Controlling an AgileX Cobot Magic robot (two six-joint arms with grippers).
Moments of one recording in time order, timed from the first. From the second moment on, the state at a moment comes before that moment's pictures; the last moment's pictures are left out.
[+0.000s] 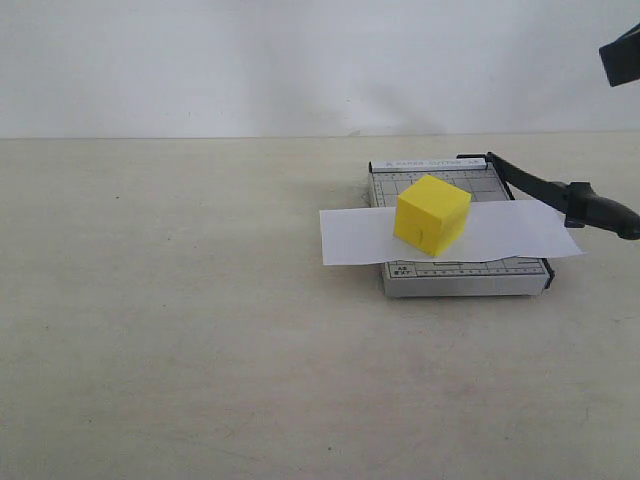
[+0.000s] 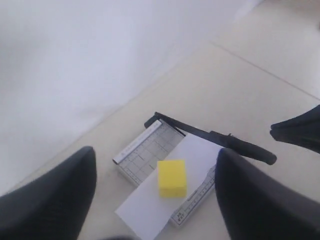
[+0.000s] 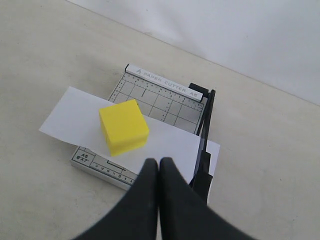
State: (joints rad) left arm -0.60 1.70 -2.30 0.02 1.21 0.69; right arm 0.22 1.07 -1.06 0.09 0.72 -0.31
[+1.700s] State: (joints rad) left arm -0.60 0.34 -0.52 0.27 0.92 0.20; right arm 0.22 1.14 -0.95 -0.43 0.64 0.30
